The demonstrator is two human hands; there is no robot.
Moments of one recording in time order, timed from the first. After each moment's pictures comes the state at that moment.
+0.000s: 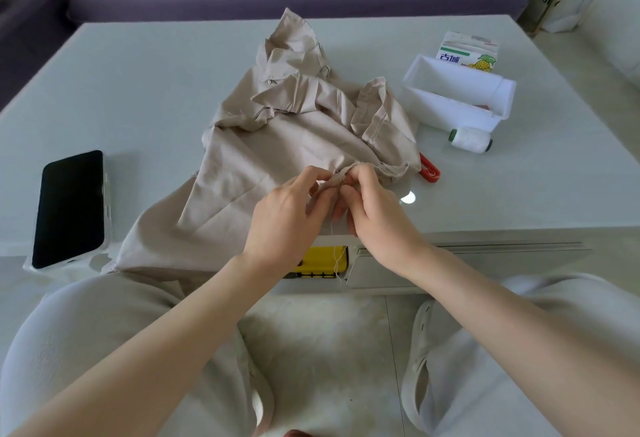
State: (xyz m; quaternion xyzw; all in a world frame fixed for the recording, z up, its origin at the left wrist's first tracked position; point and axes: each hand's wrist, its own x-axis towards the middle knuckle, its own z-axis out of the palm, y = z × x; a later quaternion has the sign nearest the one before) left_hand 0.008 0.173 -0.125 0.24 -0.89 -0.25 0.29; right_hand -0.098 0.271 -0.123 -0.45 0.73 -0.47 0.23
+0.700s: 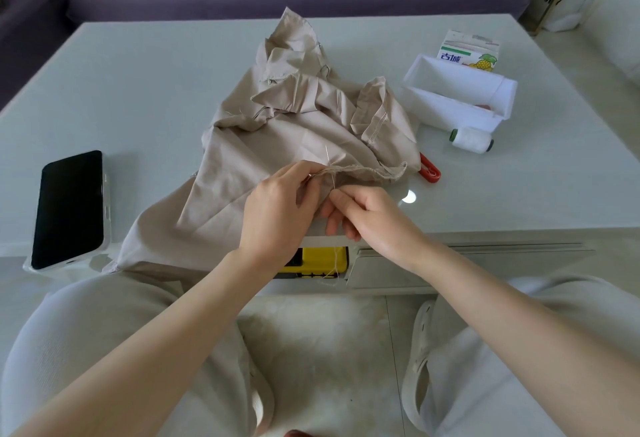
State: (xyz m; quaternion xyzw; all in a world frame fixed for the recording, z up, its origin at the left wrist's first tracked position) left_hand 0.006 0.169 -0.119 0.26 -0.87 -0.26 0.33; right_hand -0.098 0.271 -0.113 -0.40 0.68 -0.49 0.38
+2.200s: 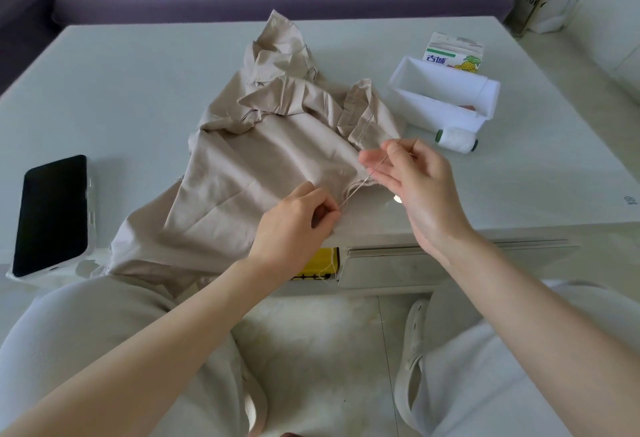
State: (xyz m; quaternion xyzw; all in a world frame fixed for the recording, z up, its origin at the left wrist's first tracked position) left_hand -0.003 0.184 -0.135 0.25 -0.91 -0.29 0.17; right_hand -0.128 0.288 -0.092 -0.21 0.60 -0.73 0.26
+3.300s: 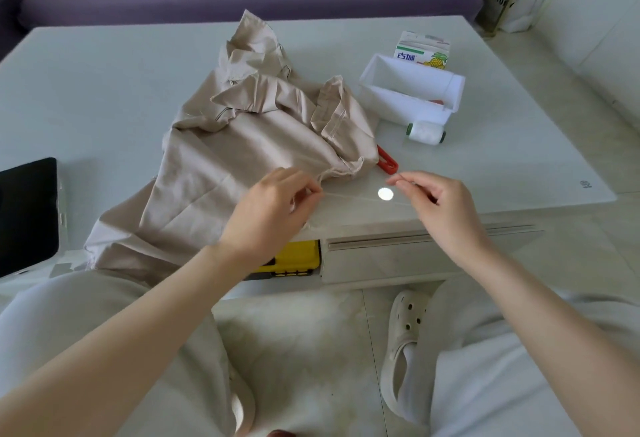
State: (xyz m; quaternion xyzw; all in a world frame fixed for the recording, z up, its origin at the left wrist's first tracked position) left_hand -0.006 0.180 -0.122 0.13 -0.92 -0.27 0.24; right_hand -0.162 0.359 -0.124 -0.36 0.78 -0.50 0.11
